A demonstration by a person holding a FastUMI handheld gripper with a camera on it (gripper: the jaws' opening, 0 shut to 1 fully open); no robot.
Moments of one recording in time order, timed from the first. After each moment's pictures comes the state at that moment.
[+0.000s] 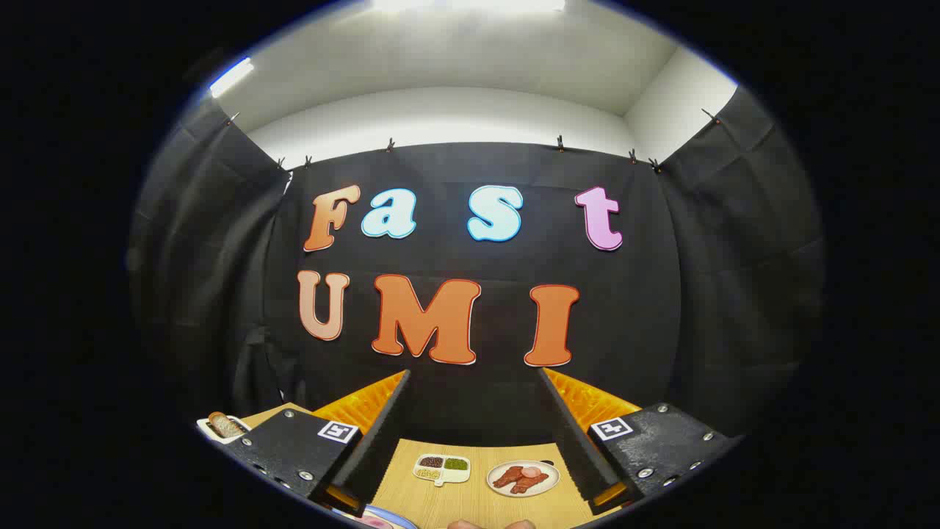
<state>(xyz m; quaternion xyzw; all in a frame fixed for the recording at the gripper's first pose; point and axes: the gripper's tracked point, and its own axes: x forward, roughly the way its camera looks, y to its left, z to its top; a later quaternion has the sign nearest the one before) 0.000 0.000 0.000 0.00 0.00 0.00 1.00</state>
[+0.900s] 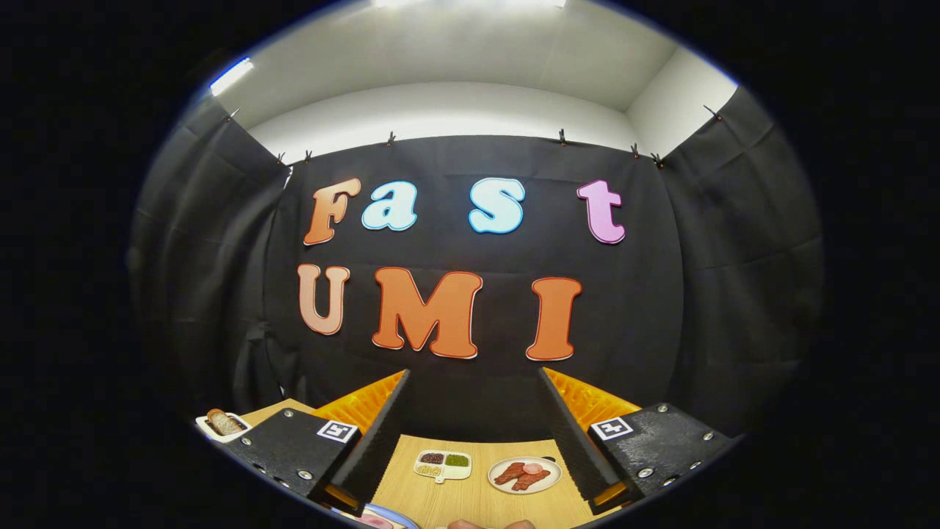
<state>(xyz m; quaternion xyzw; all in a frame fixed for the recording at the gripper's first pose) 0.005 -0.002 -0.009 0.00 0.01 0.00 1.00</state>
